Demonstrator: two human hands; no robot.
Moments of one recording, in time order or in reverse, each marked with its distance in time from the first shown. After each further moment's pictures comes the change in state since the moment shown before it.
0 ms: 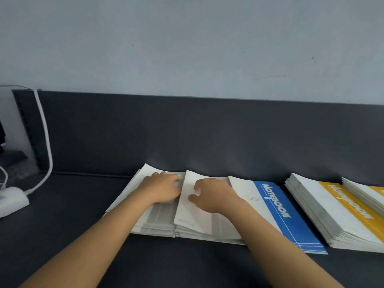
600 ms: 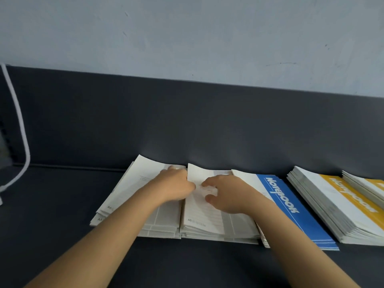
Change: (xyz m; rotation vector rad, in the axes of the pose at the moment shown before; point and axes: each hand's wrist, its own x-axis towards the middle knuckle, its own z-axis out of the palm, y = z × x) left_hand -0.001 0.018 -0.002 -0.288 -0.070 0.060; right_hand 0.003 0.018 0.005 0.017 -0.021 0.001
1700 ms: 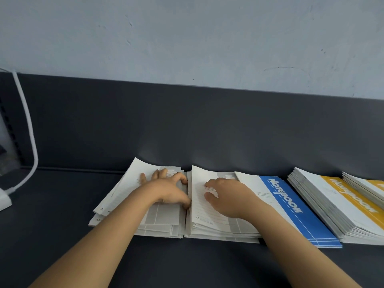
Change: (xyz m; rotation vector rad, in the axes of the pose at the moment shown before) left_hand 0.001 -0.022 0.001 0.173 -0.123 -0.110; right_hand -0.006 -0.003 0.008 -0.113 0.082 -0.009
